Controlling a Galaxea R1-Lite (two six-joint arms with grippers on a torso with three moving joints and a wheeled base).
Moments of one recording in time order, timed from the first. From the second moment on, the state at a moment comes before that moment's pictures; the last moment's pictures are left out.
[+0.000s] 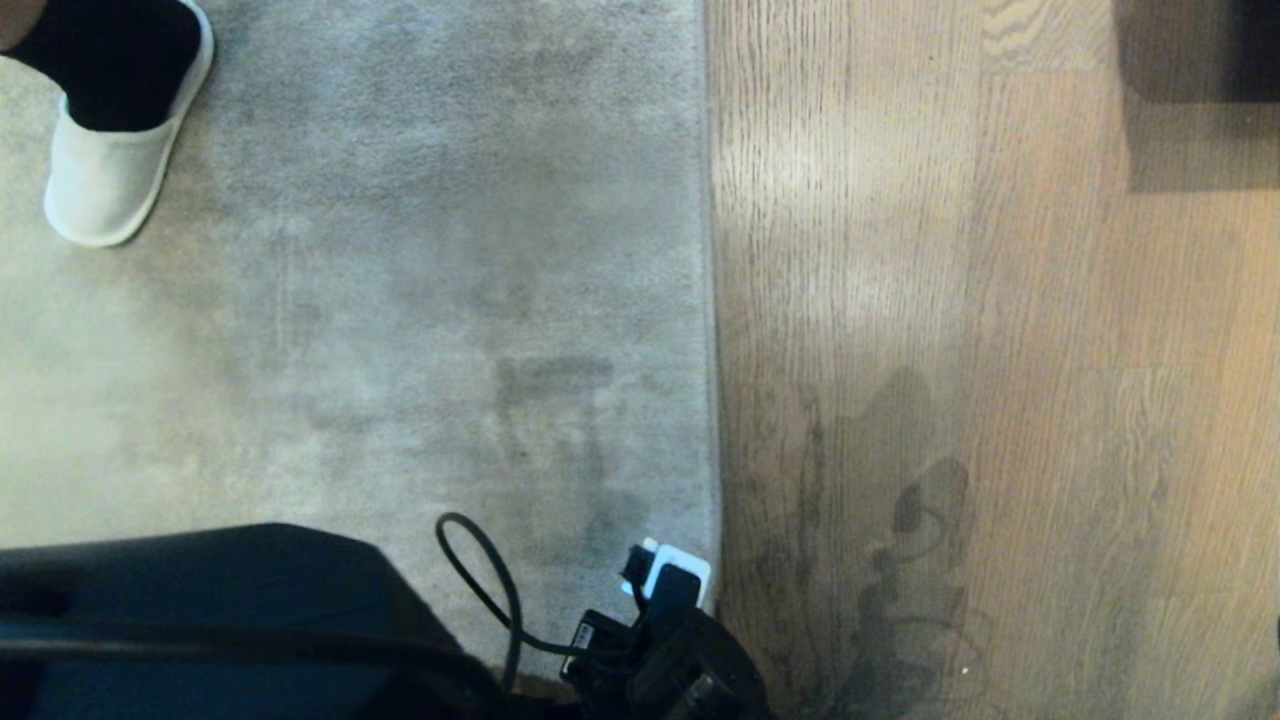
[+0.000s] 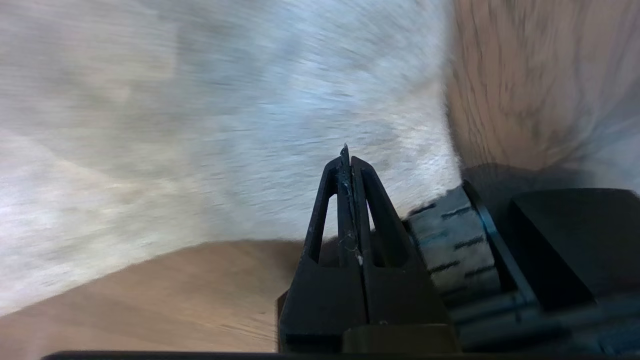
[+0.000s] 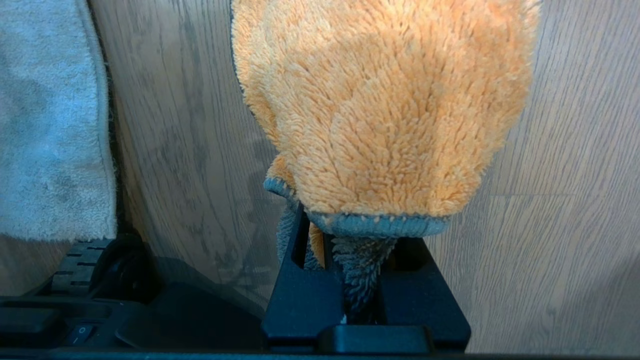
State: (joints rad) left arm -1.10 2.11 -0.69 -0.59 0.73 -0.33; right arm 0.00 0.00 0.00 0.00 0.01 -0.03
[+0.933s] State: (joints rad) left arm -1.12 1.54 -0.19 -0.73 0.80 -0.33; right arm 0.00 0.00 0.00 0.00 0.01 -0.03
